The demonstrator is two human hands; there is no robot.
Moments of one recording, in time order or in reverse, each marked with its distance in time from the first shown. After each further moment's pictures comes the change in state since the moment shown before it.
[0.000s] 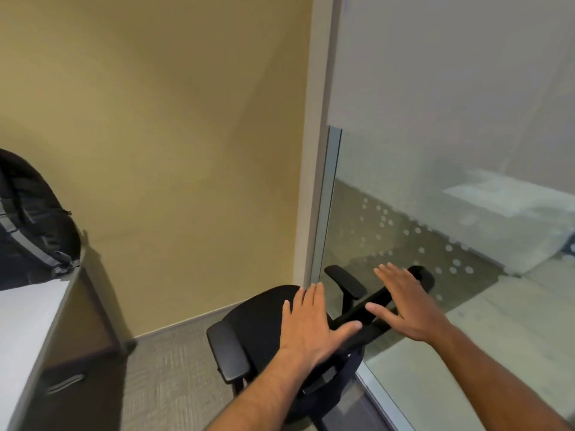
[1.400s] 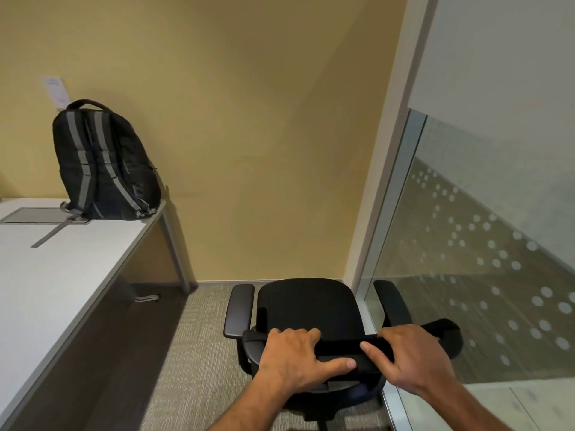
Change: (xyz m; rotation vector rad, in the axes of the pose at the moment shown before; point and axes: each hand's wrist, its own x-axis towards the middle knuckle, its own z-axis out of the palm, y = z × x) left_hand 0.023 0.044 0.046 0.207 -0.155 -0.263; right_hand 0.036 0.064 0.049 0.067 0.017 -0.355
